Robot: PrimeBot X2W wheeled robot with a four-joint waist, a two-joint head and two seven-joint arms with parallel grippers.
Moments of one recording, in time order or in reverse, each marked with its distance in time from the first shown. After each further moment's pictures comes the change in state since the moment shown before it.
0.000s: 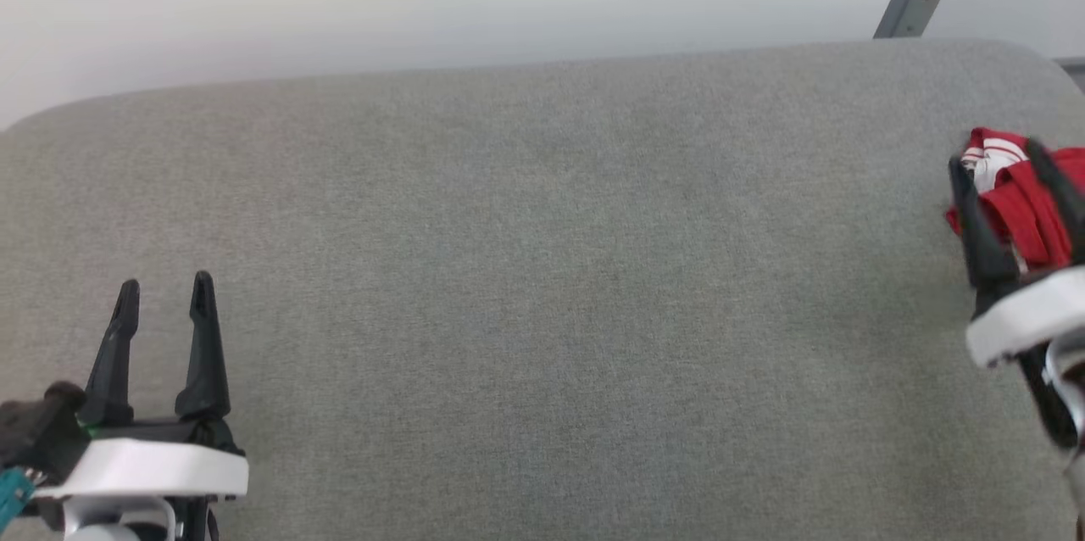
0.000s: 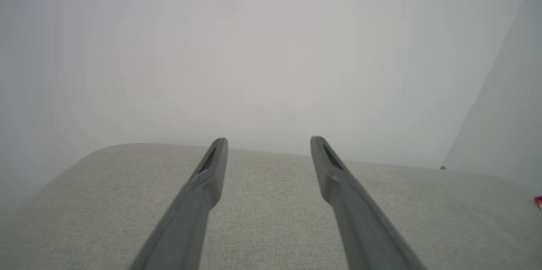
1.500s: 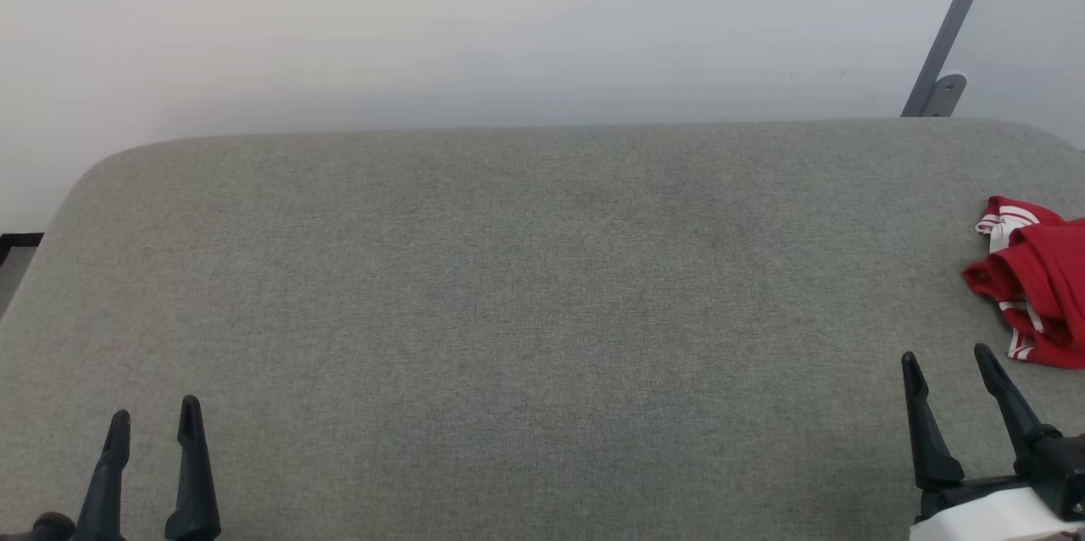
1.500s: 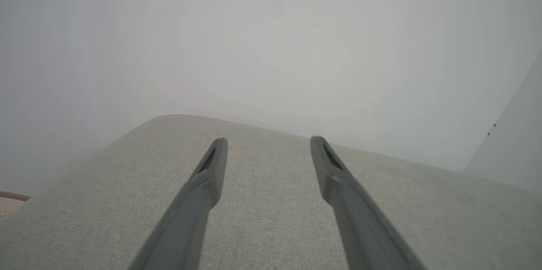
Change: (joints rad) left arm 0.264 -0.066 0.068 -0.100 -0.014 0.000 0.000; right arm 0.524 0.286 -0.220 -0.348 -0.218 0.000 0.000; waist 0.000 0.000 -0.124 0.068
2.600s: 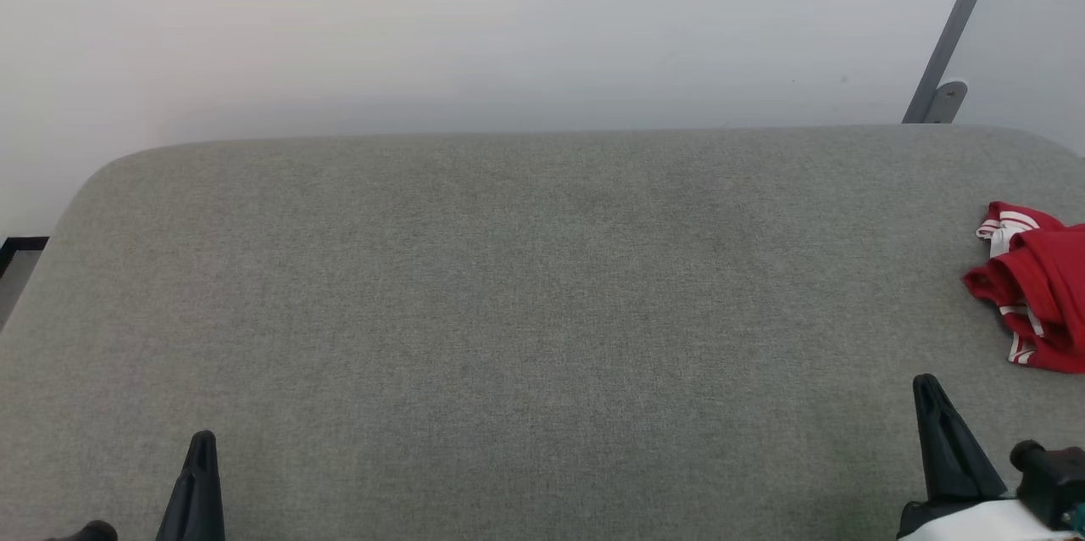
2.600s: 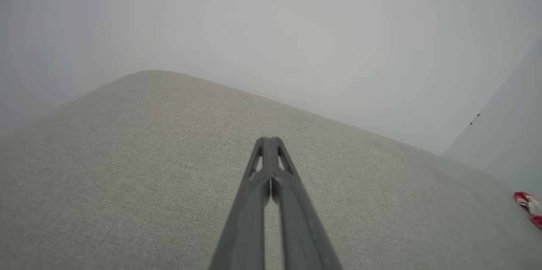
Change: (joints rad) left arm 0.005 0.005 -0.069 0.084 -0.058 0.000 0.019; right arm 0.018 0.028 0.021 0.043 0.071 0.000 0.022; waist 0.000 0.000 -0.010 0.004
